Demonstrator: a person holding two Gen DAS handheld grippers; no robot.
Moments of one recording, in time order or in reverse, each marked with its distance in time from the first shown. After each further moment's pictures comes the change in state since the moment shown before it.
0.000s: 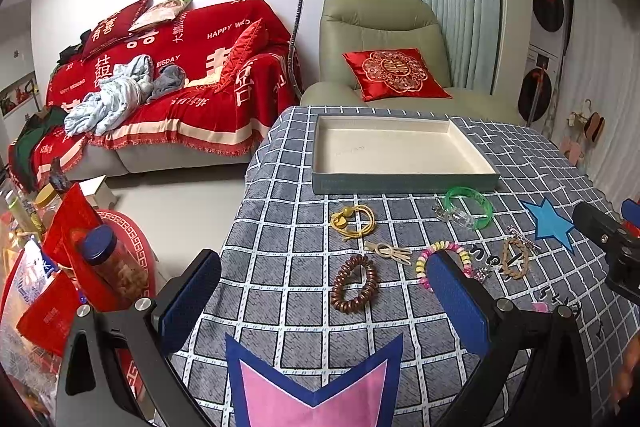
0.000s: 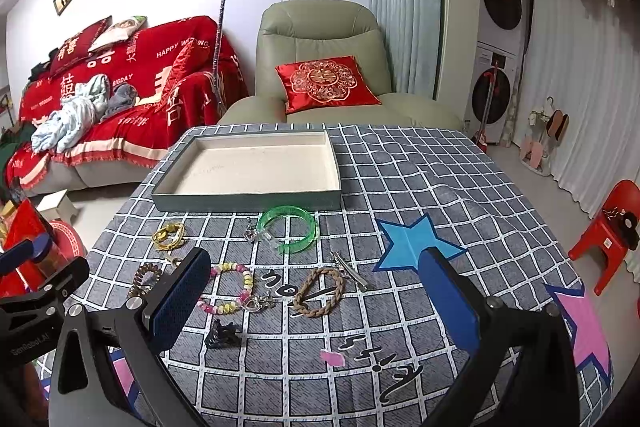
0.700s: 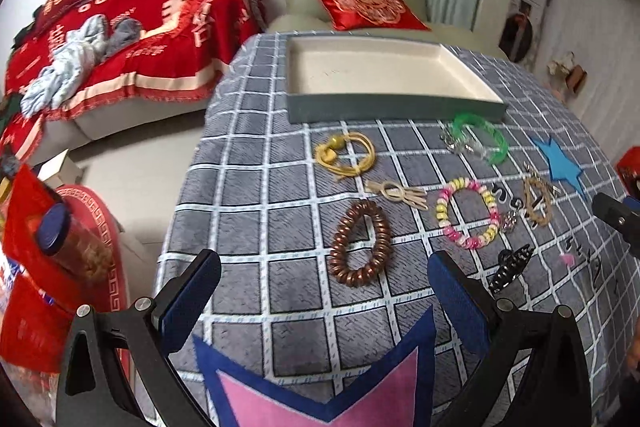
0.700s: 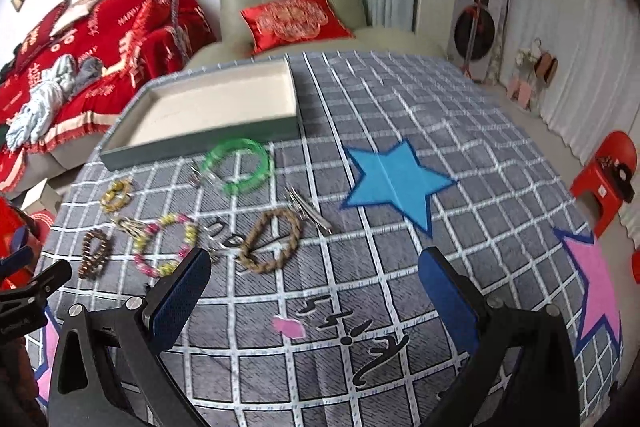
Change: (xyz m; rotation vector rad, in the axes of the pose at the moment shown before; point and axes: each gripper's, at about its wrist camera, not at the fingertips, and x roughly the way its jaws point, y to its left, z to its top) left arm 0.077 0.007 -0.016 0.079 0.249 -0.123; right arm 0.062 -0.040 -0.031 0.102 0.238 -0.049
